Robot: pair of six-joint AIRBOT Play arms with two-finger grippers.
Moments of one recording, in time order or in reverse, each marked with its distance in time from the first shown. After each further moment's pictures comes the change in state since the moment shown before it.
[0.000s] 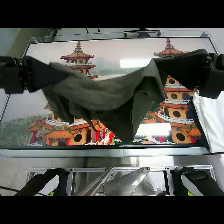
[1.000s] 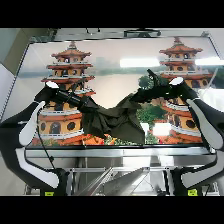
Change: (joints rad) left arm -0.005 -0.727 -0.439 0.031 0.079 0.309; right arm 0.000 -0.833 -0.262 0.062 -0.088 -0.185
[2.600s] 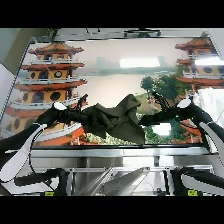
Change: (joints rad) left arm -0.172 0.361 -0.500 -0.006 0.461 -0.018; right arm -0.028 0.365 -0.478 -0.303 -0.090 -0.107
